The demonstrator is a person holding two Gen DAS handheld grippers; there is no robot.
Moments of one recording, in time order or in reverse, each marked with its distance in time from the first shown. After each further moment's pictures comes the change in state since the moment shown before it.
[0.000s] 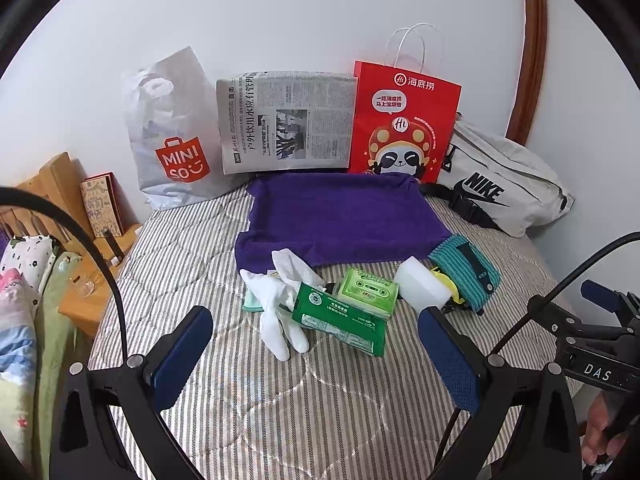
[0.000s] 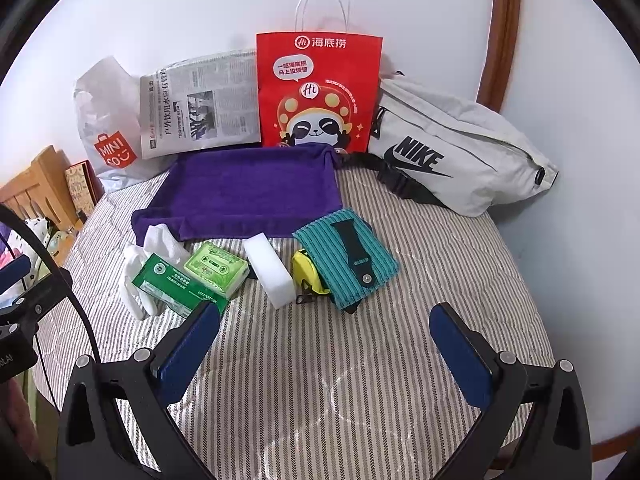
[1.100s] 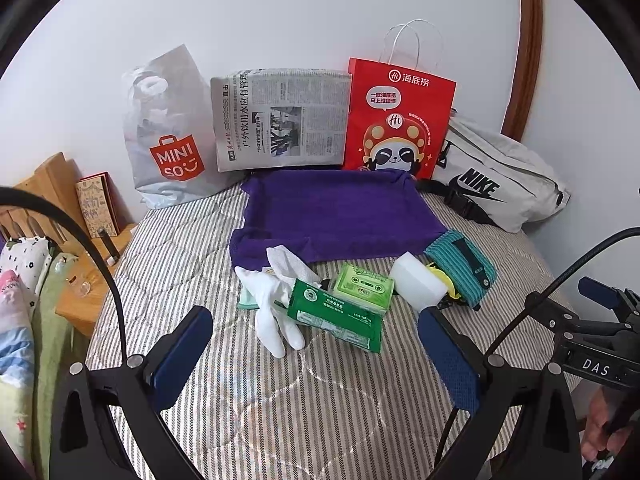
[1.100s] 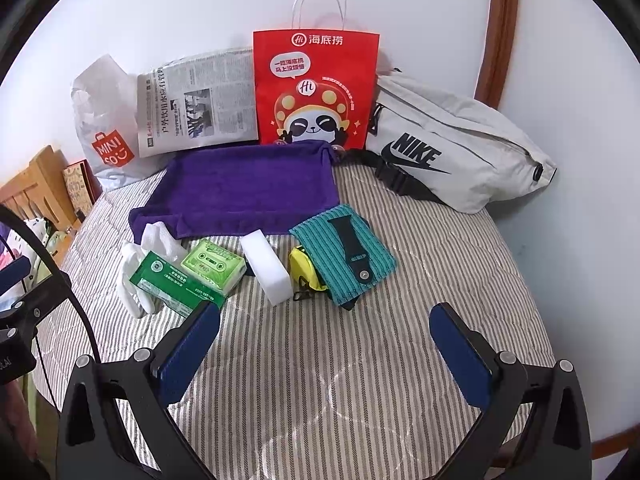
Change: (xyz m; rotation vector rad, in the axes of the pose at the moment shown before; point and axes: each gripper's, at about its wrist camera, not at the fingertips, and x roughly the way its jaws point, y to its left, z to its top) left arm 0.000 -0.003 -0.001 0.012 0.012 -0.010; right arm 0.002 0.000 -0.004 0.005 0.005 -0.006
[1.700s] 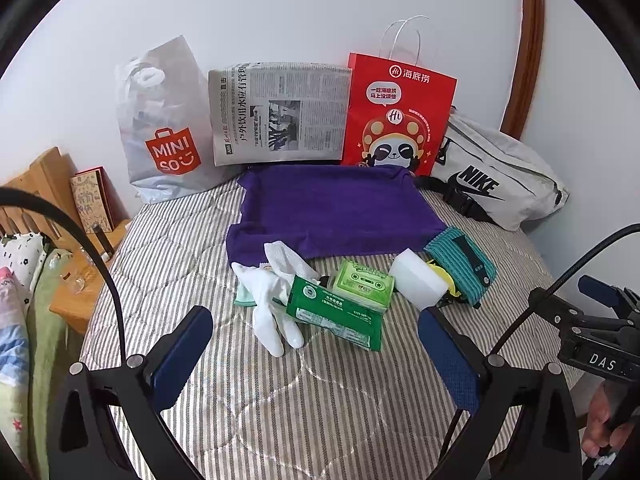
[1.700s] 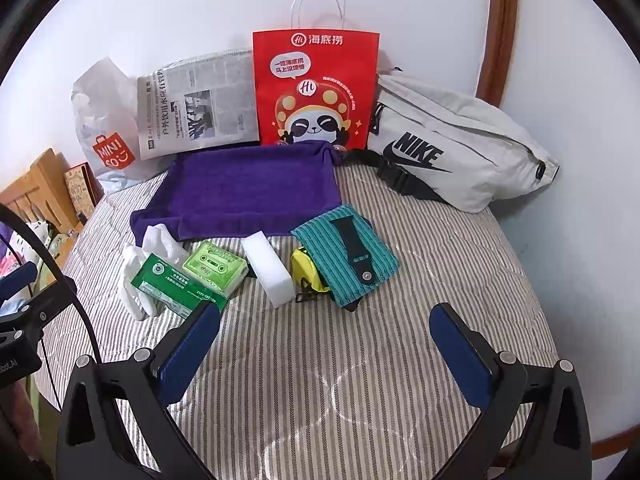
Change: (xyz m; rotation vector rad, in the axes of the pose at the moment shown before) left arm 0.009 0.000 0.001 -0.005 0.017 -0.016; right arm 0.003 -0.001 0.001 0.008 -0.001 0.012
